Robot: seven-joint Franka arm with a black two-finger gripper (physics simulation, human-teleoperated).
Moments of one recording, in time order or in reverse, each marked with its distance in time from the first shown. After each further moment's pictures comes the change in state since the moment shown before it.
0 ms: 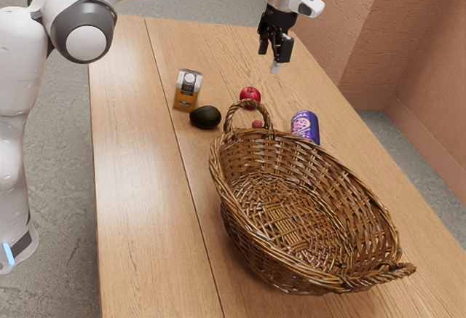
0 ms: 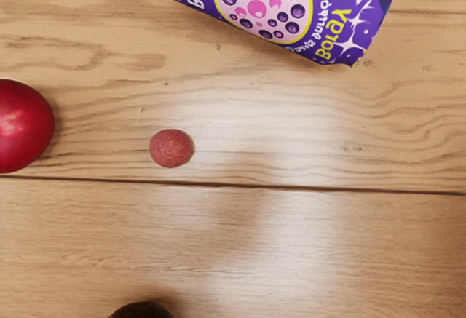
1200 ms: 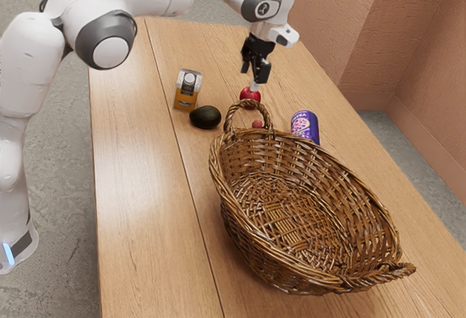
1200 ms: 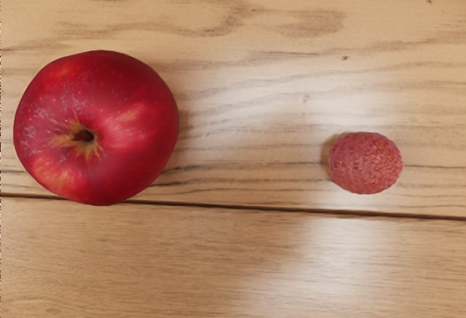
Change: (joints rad) arm -0.001 0.115 0.181 -0.162 -0.033 0.217 0.169
